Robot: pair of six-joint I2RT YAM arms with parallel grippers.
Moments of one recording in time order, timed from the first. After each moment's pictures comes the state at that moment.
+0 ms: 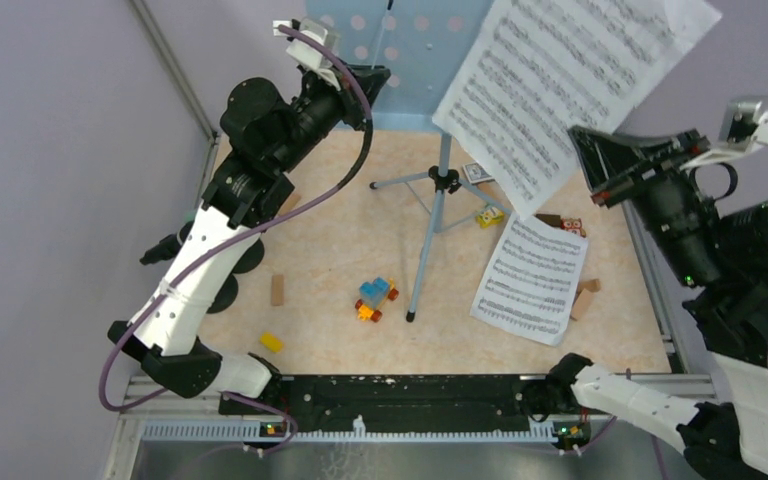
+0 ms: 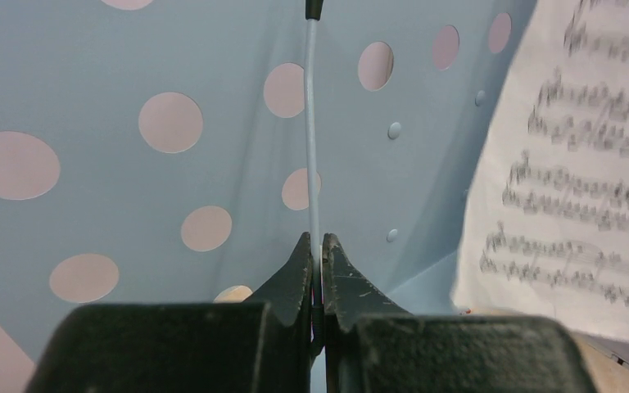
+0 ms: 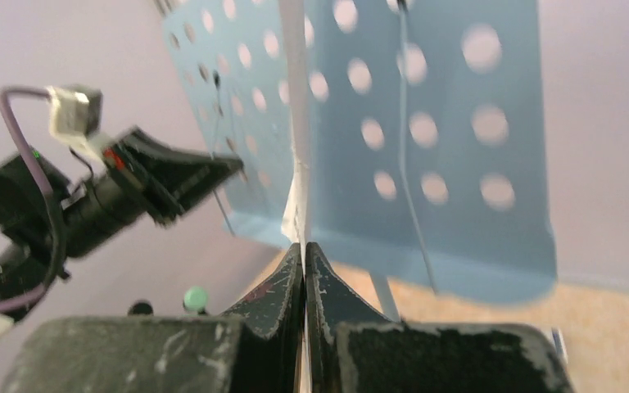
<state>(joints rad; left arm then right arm) -0.62 1.40 1.83 -0.17 0.14 -0.08 0.70 0.91 1.72 -0.44 0.19 0.24</state>
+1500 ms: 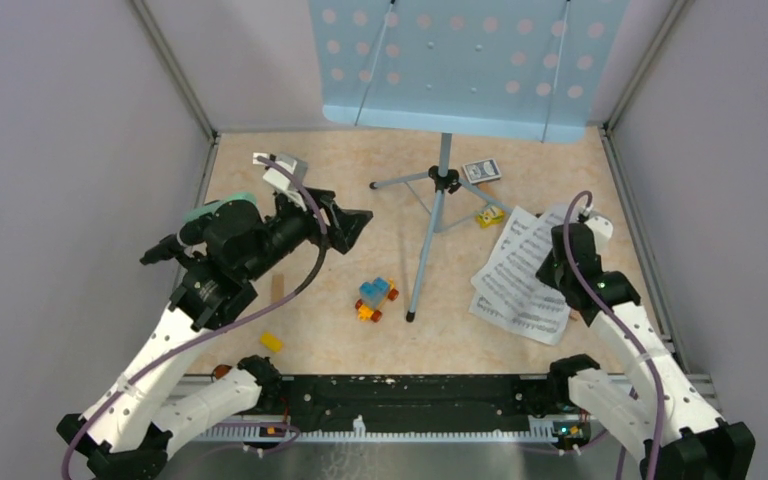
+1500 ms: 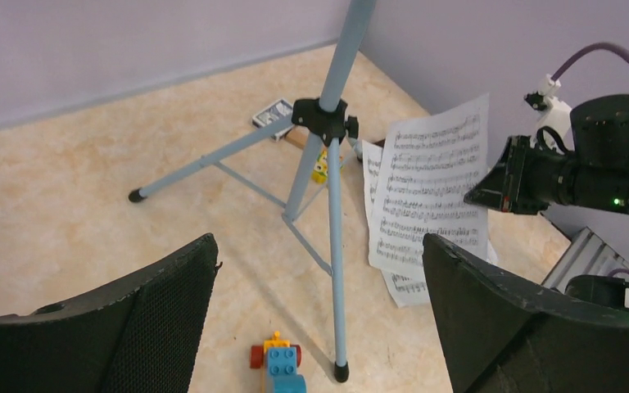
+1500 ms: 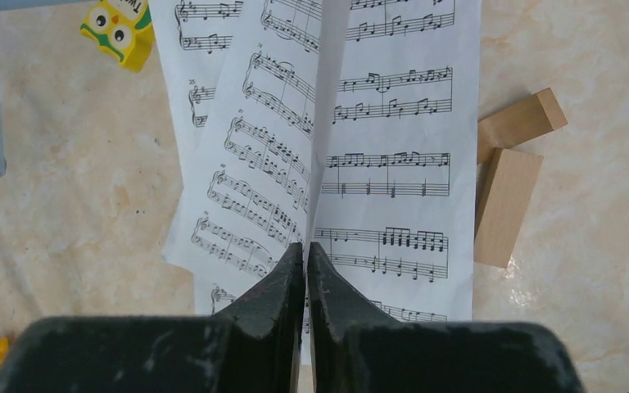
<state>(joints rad) -0.62 0.83 1.10 -0.27 0.11 -0.25 0.27 0.79 0.68 -0.69 0.38 0.66</state>
